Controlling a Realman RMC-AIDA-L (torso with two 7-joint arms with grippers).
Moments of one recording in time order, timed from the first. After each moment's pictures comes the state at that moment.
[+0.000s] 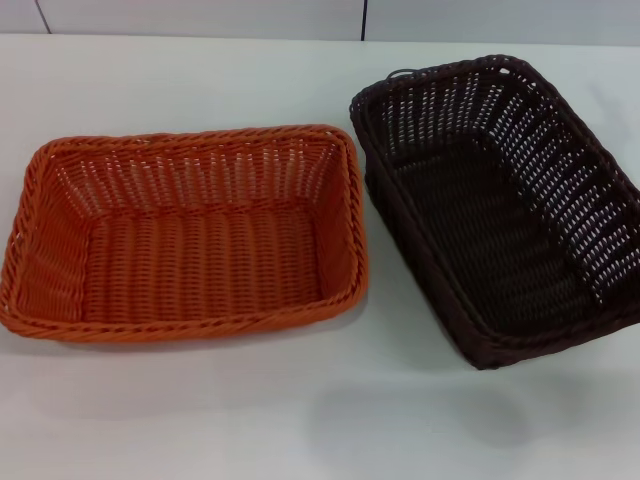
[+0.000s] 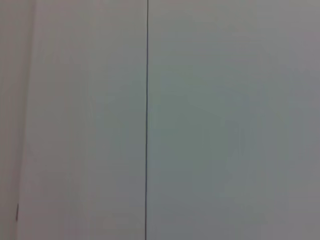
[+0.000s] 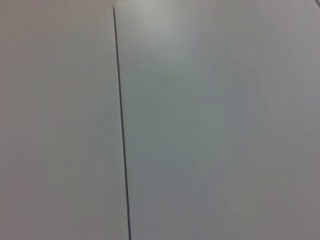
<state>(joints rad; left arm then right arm) -0.22 -2.07 1.28 0.20 -0.37 1.29 -0.06 0.18 2.07 -1.83 -0.97 0.26 -1.03 0.22</state>
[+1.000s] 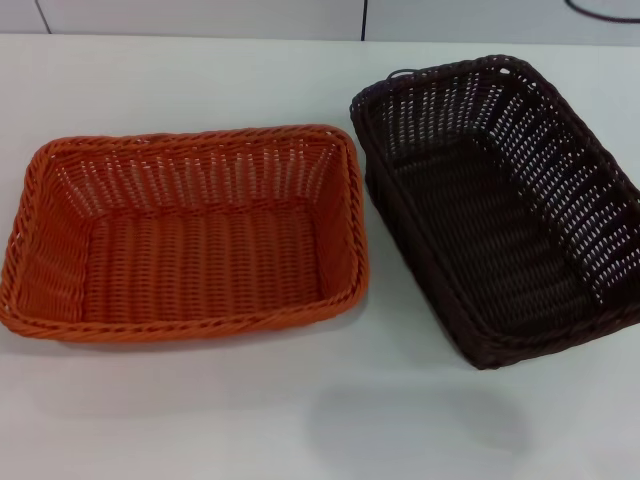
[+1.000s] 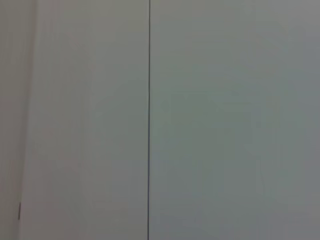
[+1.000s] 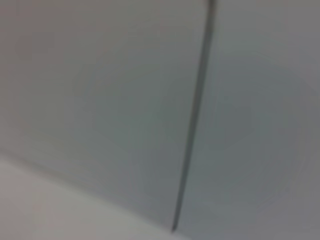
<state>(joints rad) -0.23 -2.07 1.28 0.20 -0.38 1.28 -0.06 0.55 2.07 -1.57 -1.74 0.29 1.11 -0.06</state>
